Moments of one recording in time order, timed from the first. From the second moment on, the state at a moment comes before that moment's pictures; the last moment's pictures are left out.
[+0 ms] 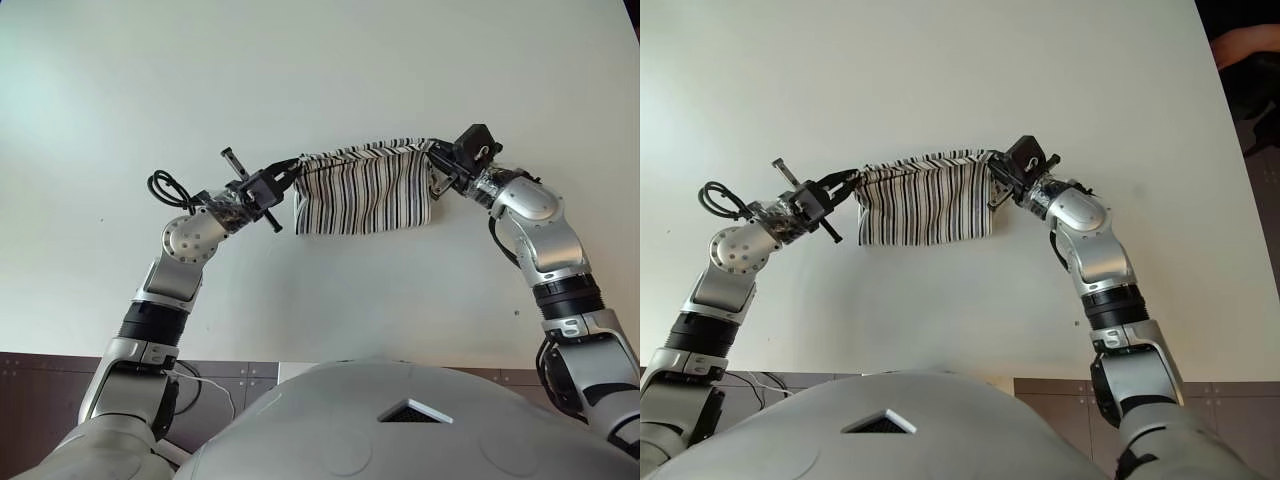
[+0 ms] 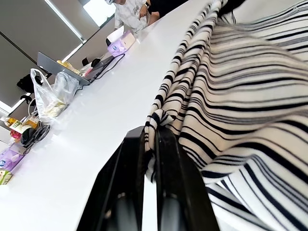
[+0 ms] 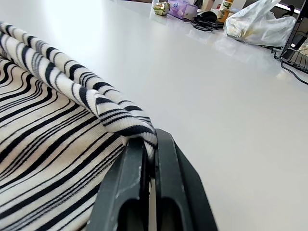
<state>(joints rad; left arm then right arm) -0.07 0.56 -0.23 0.19 0.06 -0.39 -0.50 -0.25 -0.43 0.26 0.26 0.15 0.04 0.49</state>
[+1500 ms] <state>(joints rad) -0.36 0.16 0.20 0.68 -0.25 -0.64 -0.11 -0.71 -0.08 0.30 1.11 -0.08 -0.28 0.65</state>
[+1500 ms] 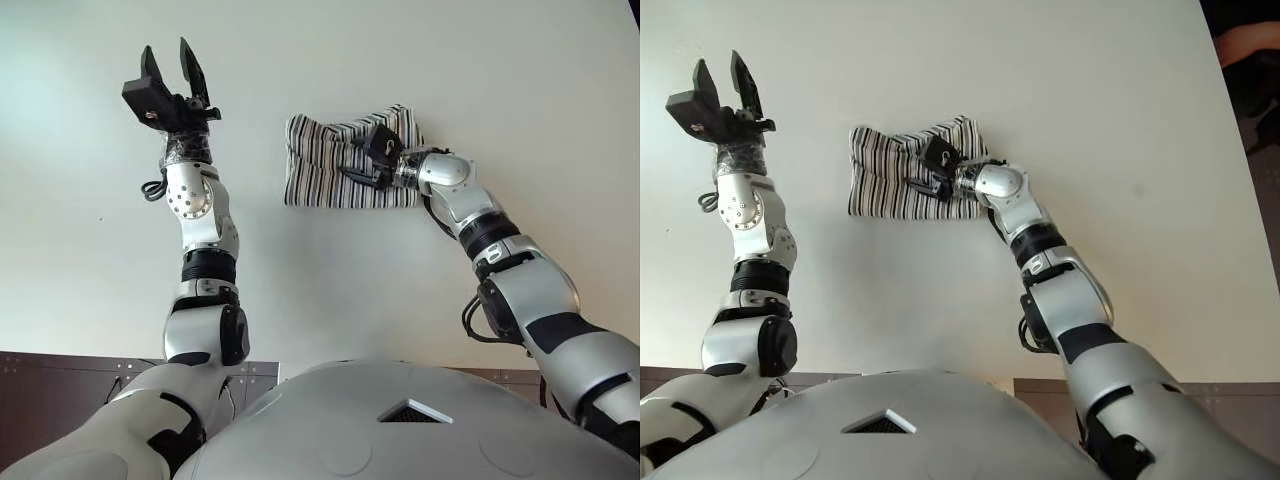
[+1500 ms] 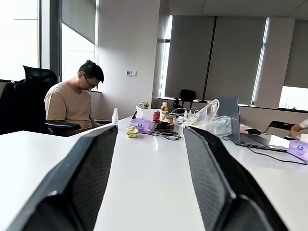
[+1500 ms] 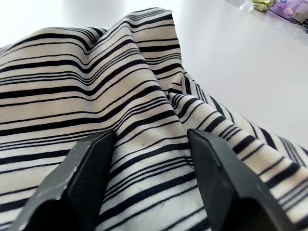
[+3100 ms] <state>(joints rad) -0.17 -0.06 -0.08 0.49 0.27 -0.87 0.23 -0.09 0.02 0.05 0.22 -0.40 -0.62 -0.37</state>
